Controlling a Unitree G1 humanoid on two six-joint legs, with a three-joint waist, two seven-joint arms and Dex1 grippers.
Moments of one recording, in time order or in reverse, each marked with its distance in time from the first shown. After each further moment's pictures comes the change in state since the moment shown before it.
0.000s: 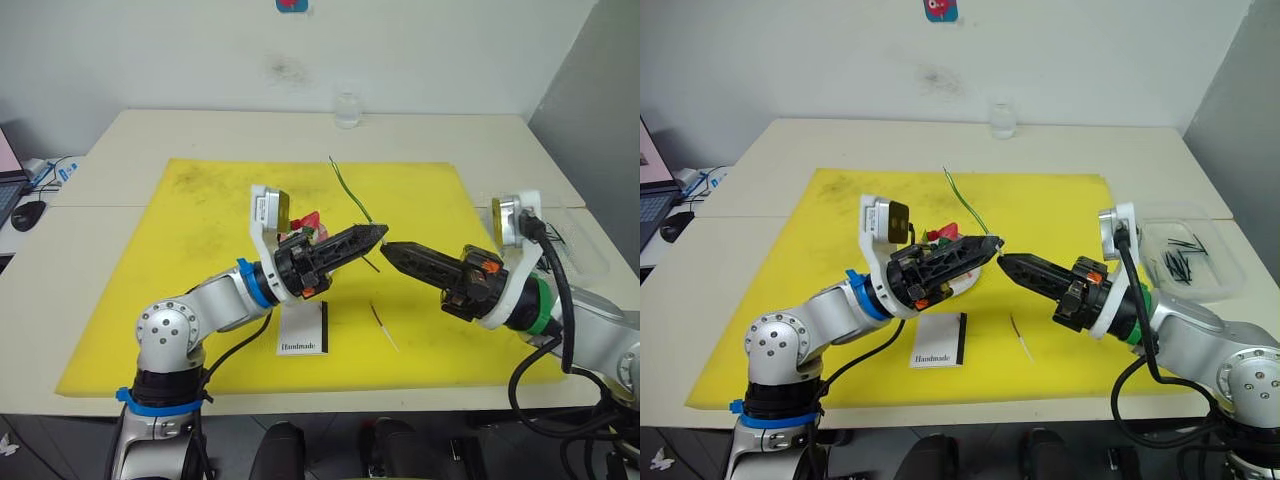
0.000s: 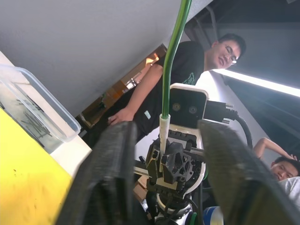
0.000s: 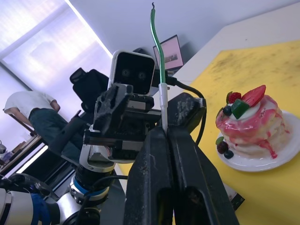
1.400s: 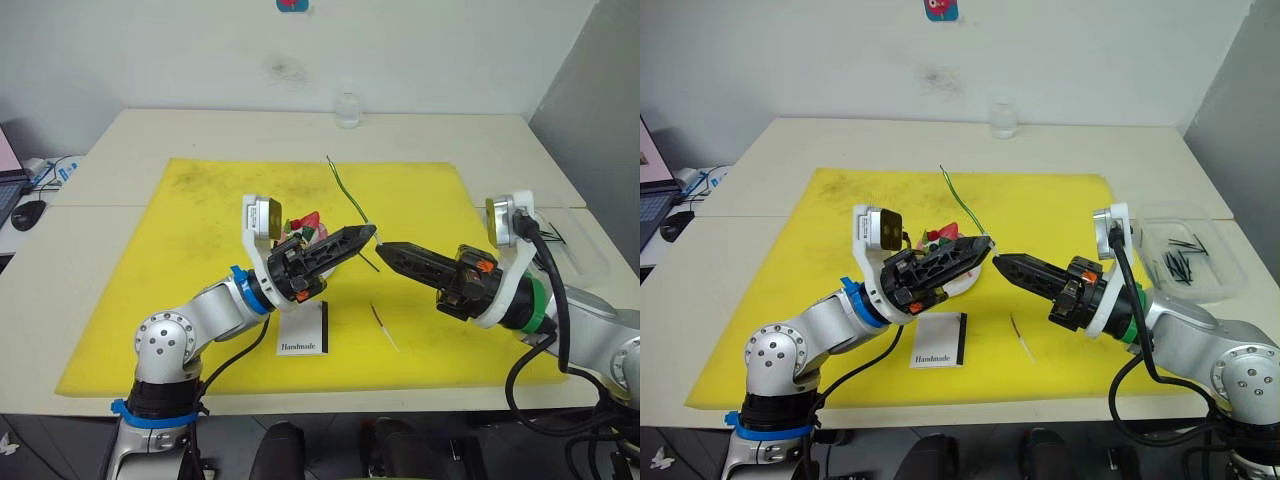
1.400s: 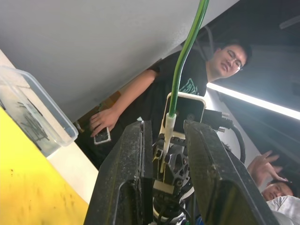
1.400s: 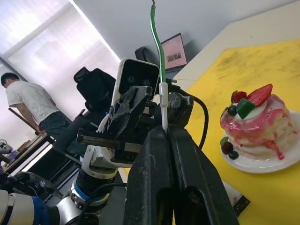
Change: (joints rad) left arm 0.058 0.008 -0.010 -0.005 -0.057 -0.070 0.005; right arm -0.008 -0.030 0.055 0.008 -0.005 -0.049 0.020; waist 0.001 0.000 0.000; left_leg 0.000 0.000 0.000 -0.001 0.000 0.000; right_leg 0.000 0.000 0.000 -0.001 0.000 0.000
